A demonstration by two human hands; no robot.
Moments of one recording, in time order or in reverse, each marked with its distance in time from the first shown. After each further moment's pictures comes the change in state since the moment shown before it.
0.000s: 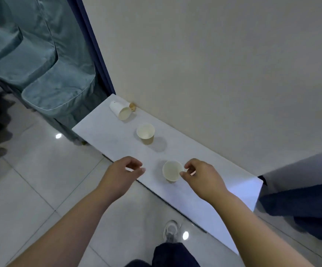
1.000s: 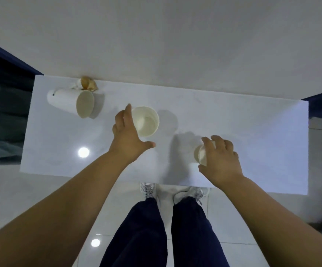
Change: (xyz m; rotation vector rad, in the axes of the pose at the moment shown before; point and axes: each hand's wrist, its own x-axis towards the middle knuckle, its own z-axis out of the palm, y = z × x) left_hand 0.327 -0.077 0.032 0.495 -0.428 0.243; right_hand 0.170 -0.005 0.152 -0.216 -0.075 0.538
